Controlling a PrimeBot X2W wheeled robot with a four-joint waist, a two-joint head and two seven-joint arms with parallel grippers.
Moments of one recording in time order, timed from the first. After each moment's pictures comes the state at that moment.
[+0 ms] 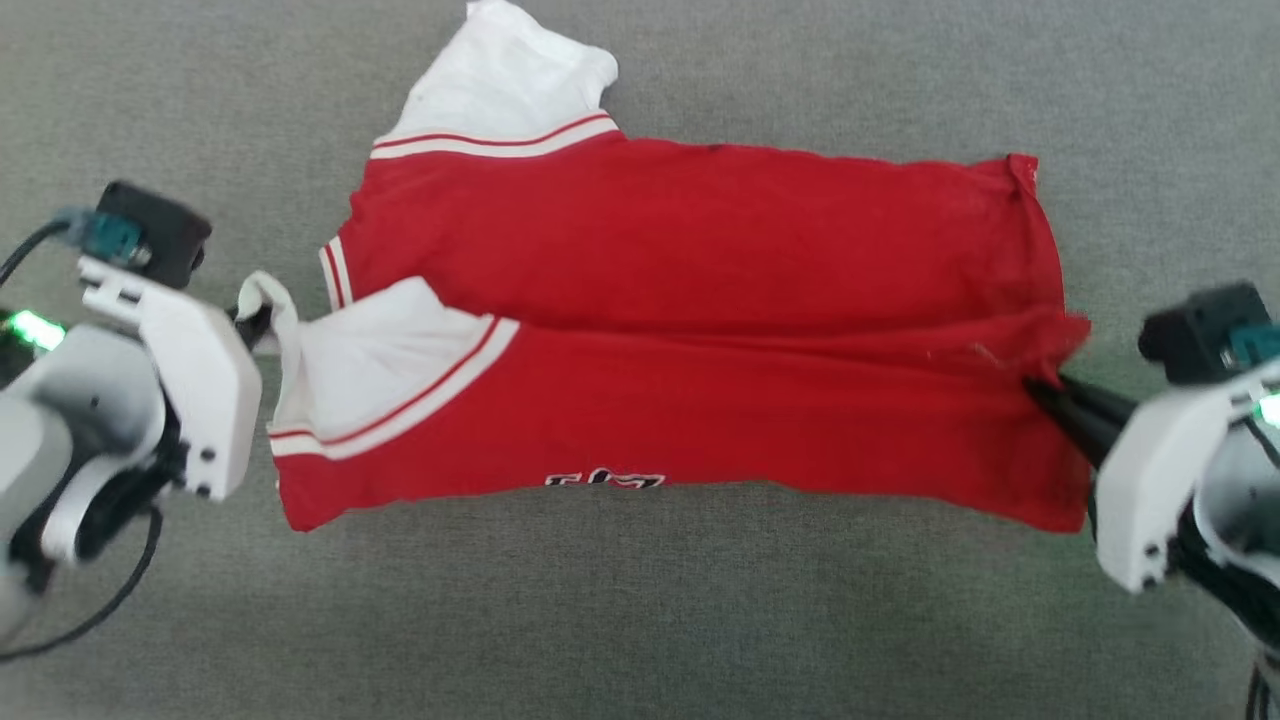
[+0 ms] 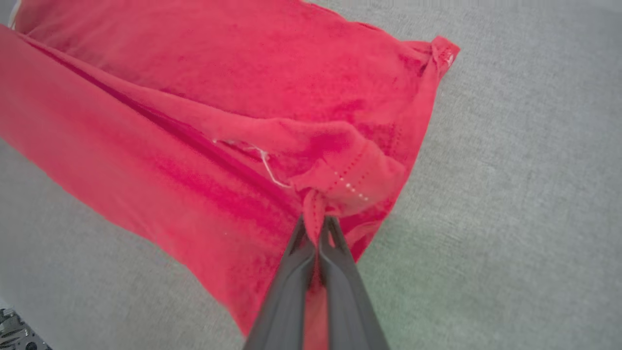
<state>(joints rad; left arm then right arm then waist) -0.77 1.04 -0.91 -0.08 -0.99 0.26 0.49 -0.20 -0.48 0.12 -0.26 0.54 0.13 0.76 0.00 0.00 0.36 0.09</state>
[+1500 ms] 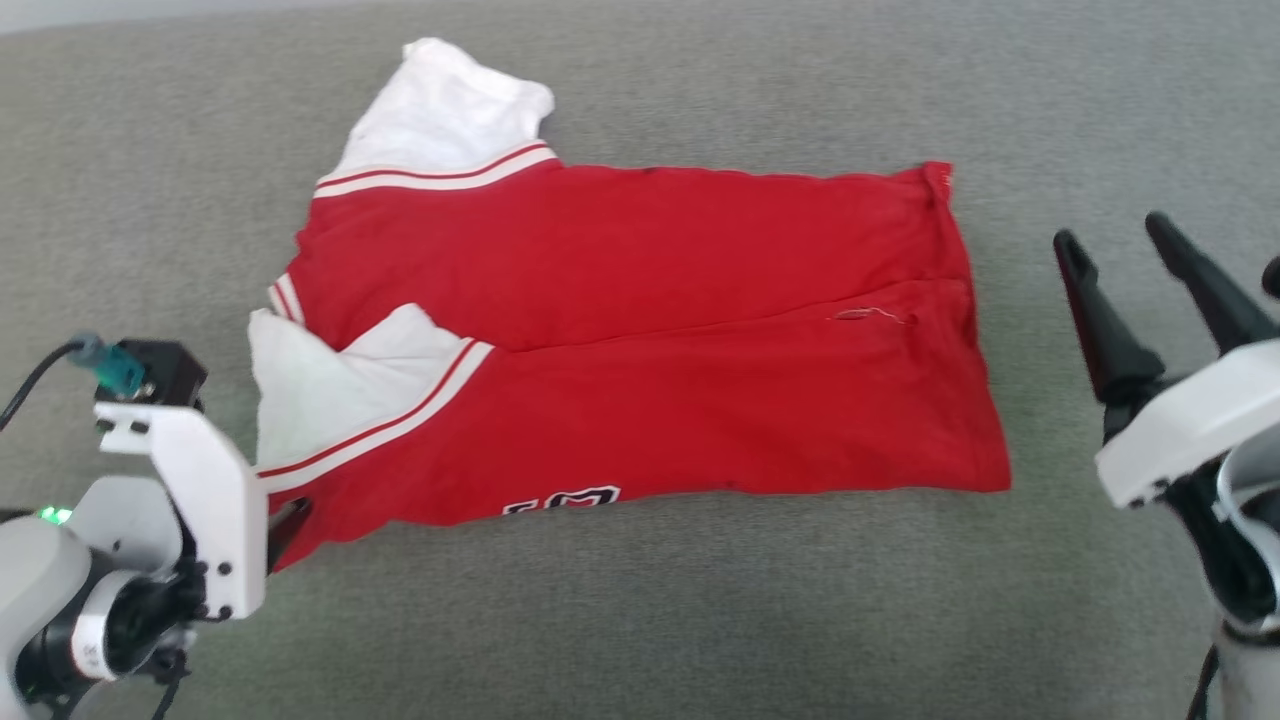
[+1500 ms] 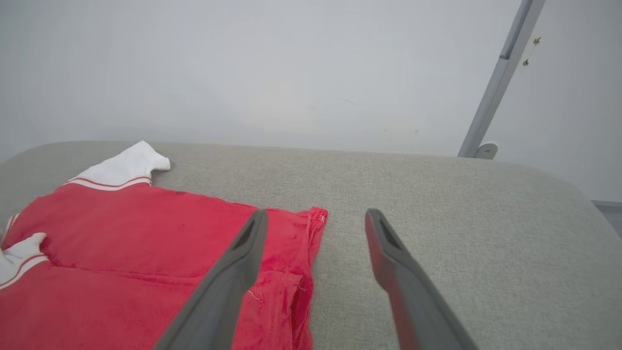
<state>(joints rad) -0.58 1.03 -0.89 -0.10 -1.23 0.44 0.61 -0.28 -0.23 -0.05 -0.21 0.35 0.13 0.41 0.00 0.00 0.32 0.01</state>
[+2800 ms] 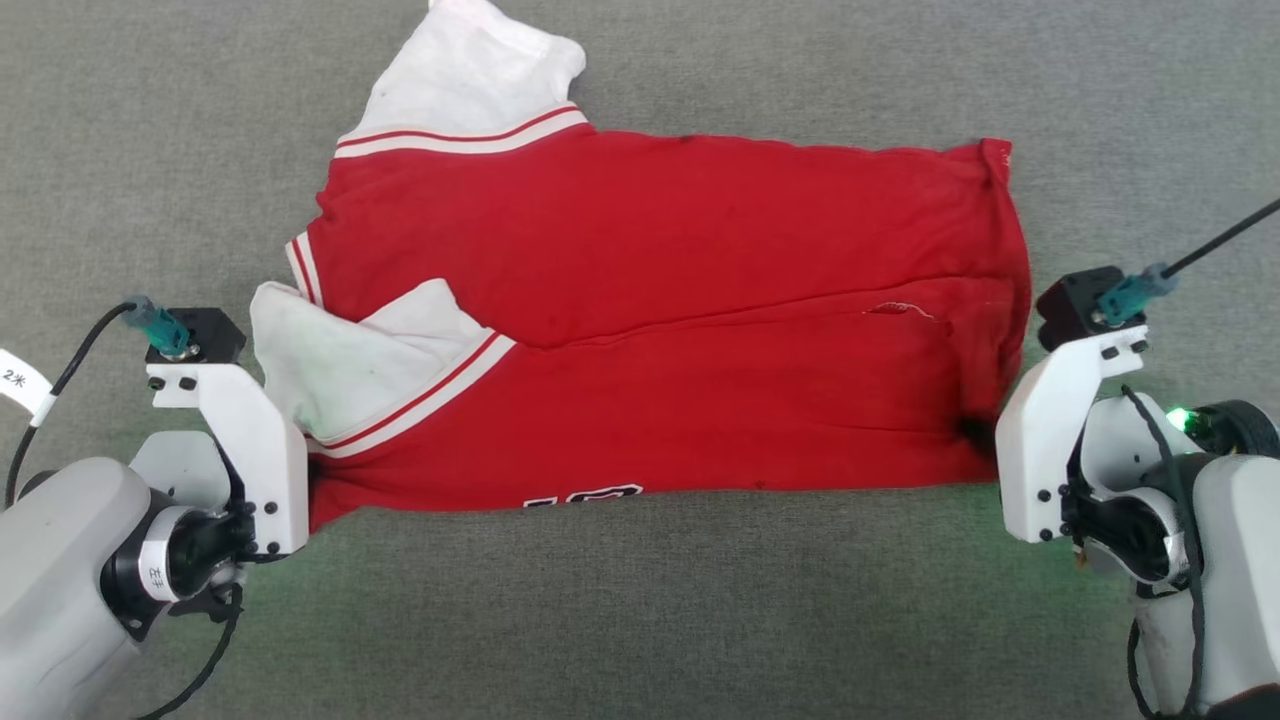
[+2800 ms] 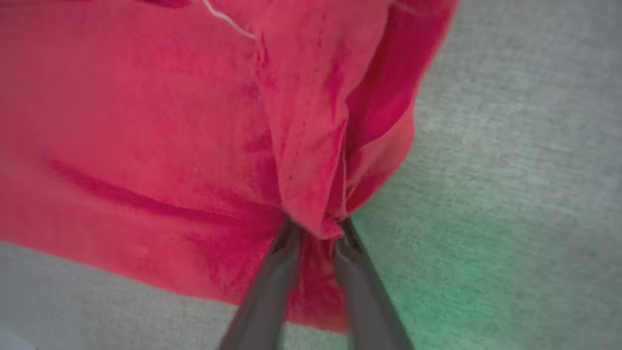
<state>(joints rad) -0.67 0.83 -0.92 0.20 -1.22 0.31 0.61 -0.38 -0.20 0.08 0.09 0.38 0.13 1.03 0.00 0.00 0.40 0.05</state>
